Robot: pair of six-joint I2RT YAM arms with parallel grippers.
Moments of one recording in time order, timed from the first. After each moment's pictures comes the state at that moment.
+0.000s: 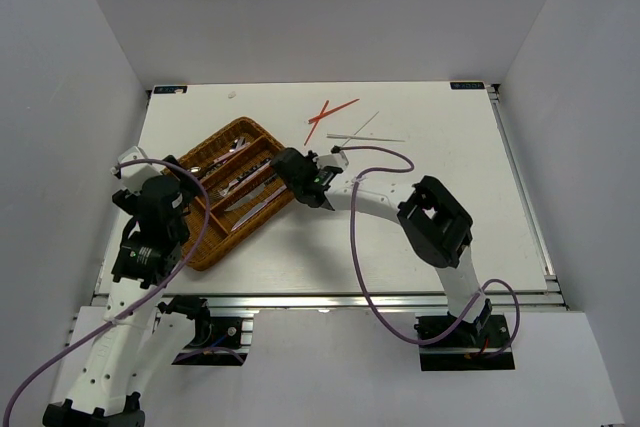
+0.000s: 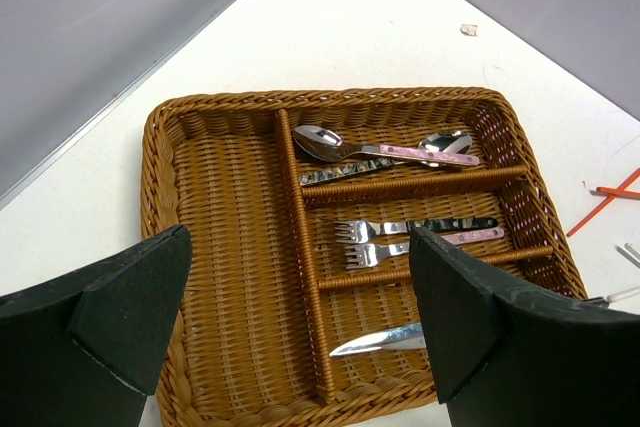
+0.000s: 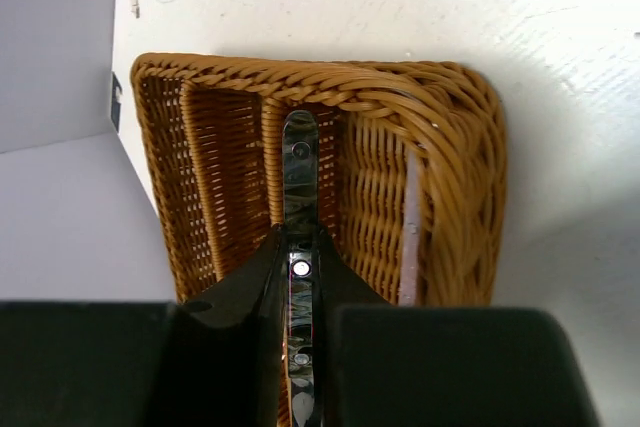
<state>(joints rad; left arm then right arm) -0.22 0.65 0.80 -0.52 -0.69 -0.49 0.98 2.06 1.55 -0.27 0.61 1.74</state>
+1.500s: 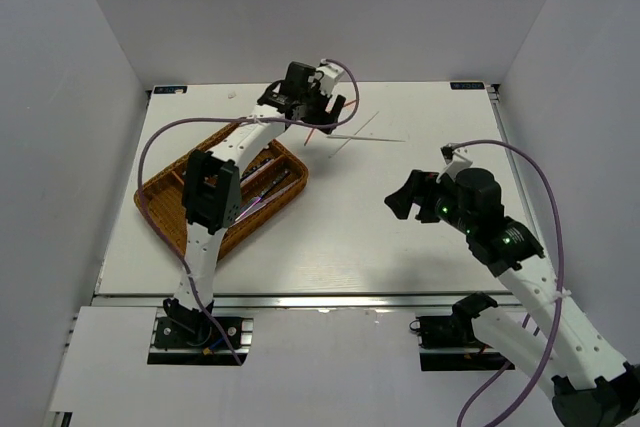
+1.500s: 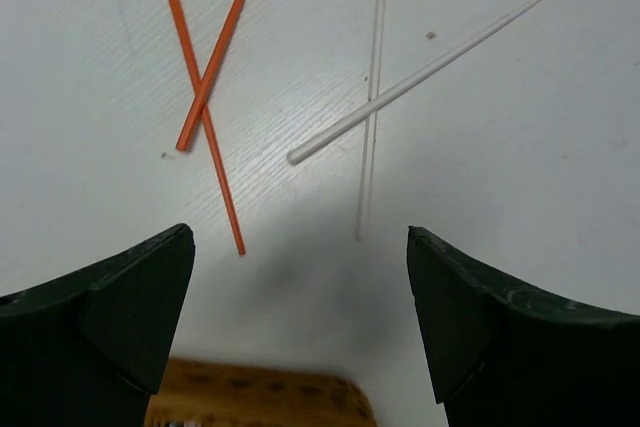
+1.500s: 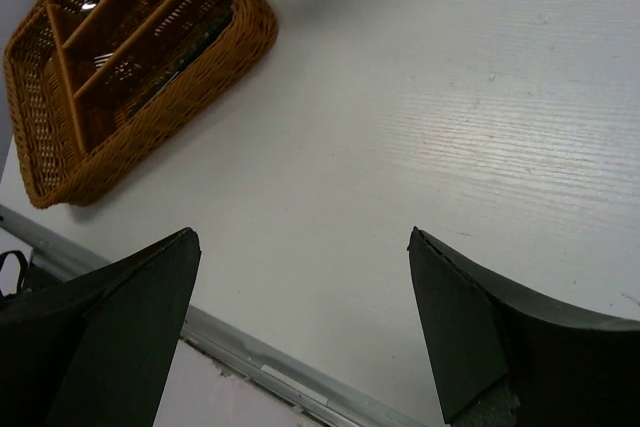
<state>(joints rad) -0.48 2.20 2.04 -0.50 0.13 0.12 0.47 0.78 0.78 -0.47 -0.12 0.48</state>
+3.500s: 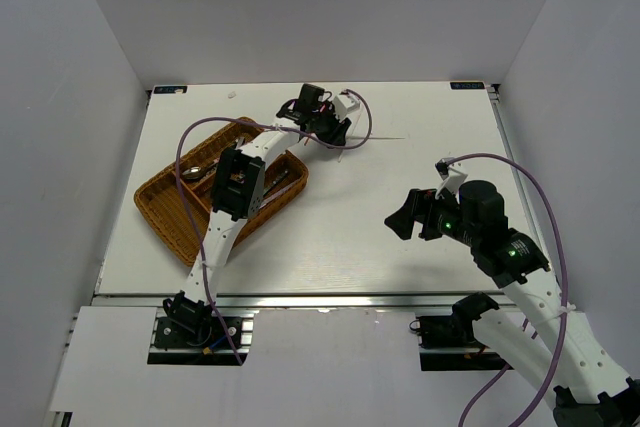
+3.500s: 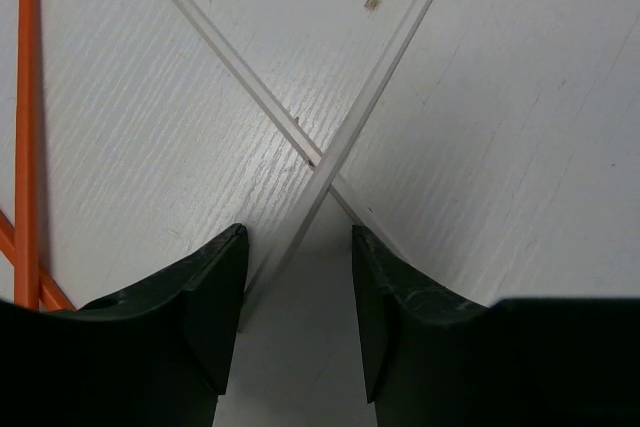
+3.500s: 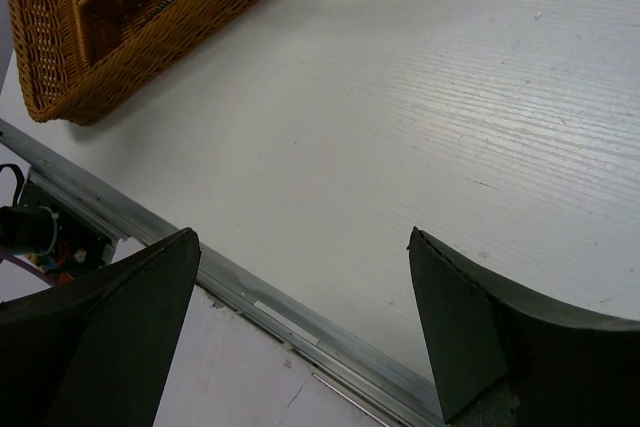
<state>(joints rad) -0.47 2.64 2.29 -0.38 0.46 0.42 0.47 0.65 0.72 -0.58 -0.25 0.40</state>
